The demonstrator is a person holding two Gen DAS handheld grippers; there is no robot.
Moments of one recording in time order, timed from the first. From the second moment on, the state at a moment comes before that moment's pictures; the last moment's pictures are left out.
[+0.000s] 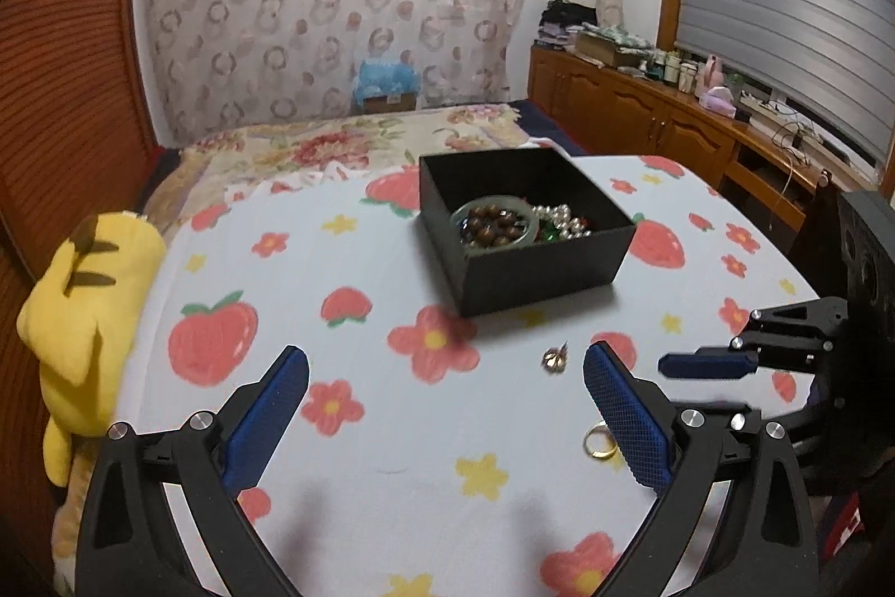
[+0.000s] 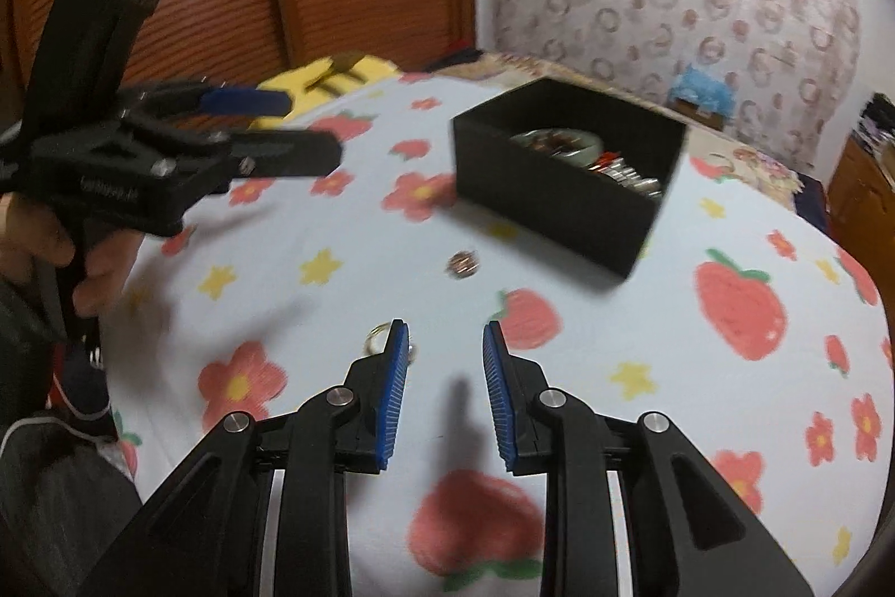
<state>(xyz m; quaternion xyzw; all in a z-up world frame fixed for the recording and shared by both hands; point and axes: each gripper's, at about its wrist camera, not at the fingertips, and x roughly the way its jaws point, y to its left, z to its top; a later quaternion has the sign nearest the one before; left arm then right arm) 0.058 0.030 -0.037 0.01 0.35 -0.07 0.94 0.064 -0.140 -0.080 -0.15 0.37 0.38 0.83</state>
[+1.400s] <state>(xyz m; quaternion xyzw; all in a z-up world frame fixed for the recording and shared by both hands) 0.083 -0.022 -0.064 0.02 0.39 -0.15 0.91 0.079 -0.181 -0.076 -0.16 0.37 0.34 0.85</state>
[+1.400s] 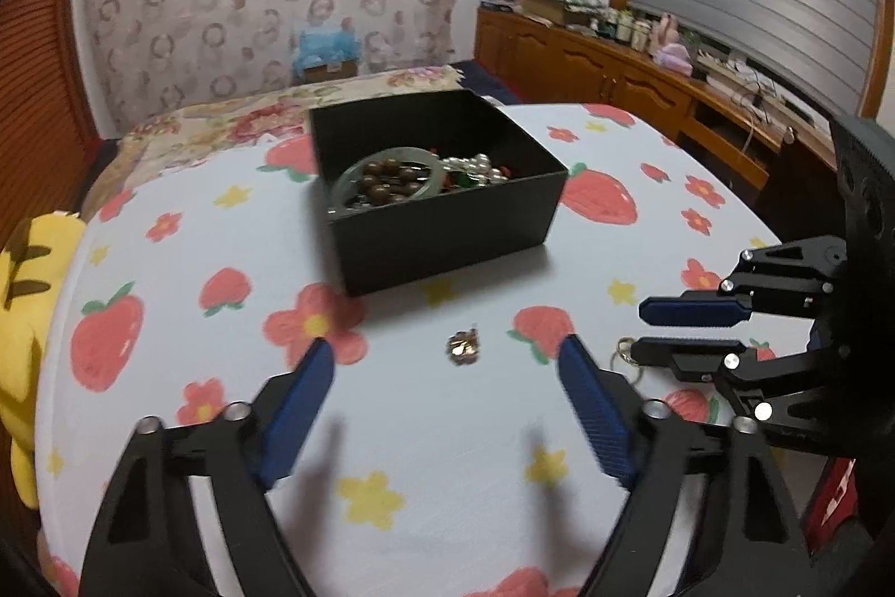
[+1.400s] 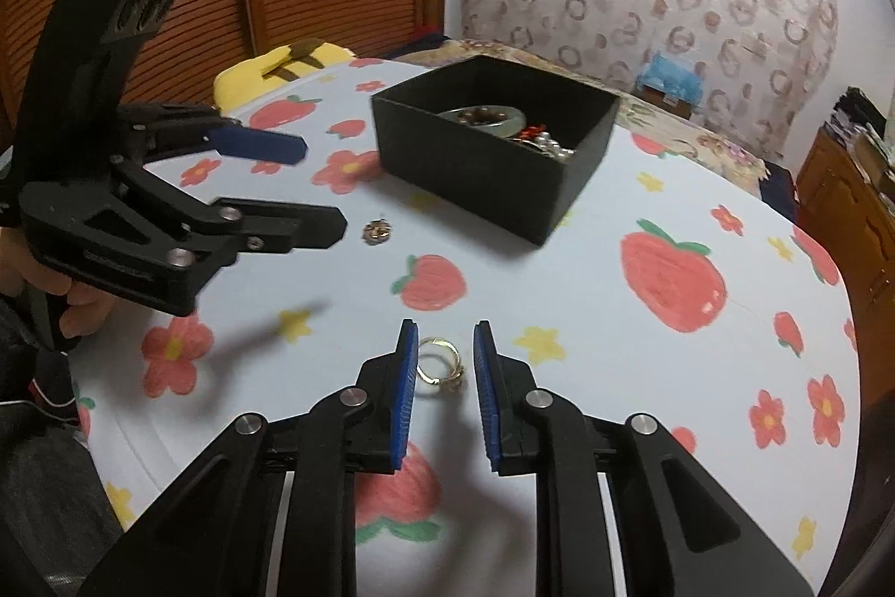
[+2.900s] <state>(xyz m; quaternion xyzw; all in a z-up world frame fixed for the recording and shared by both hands) 0.119 -0.023 -0.032 0.03 0.36 -0.13 0.92 0.122 -0.168 -0.036 -0.16 0.33 0.33 0.87</state>
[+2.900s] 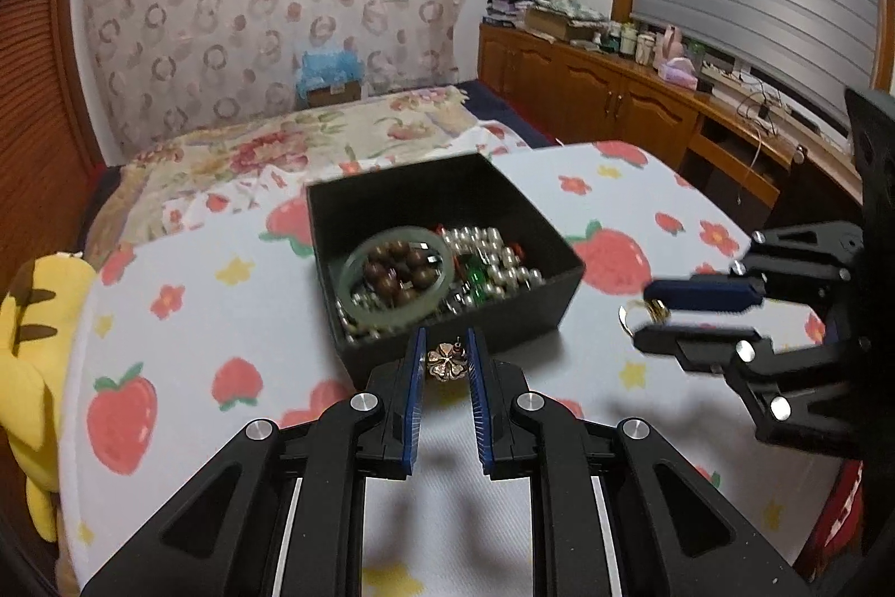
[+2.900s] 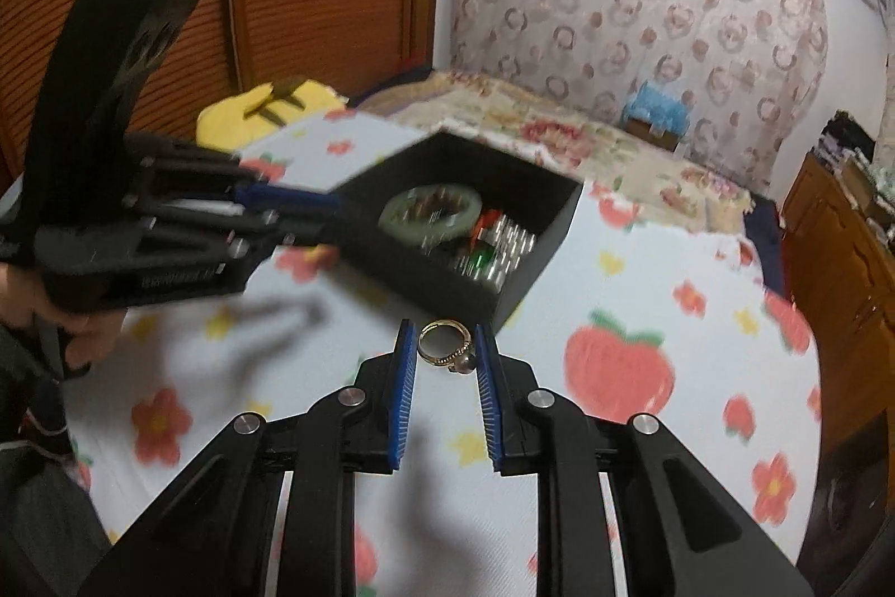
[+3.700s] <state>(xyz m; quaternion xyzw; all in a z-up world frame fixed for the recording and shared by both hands) 0.160 -0.017 -0.022 0.04 0.36 -0.11 0.93 0.182 -0.160 -0.028 -0.12 0.32 0.30 0.89</state>
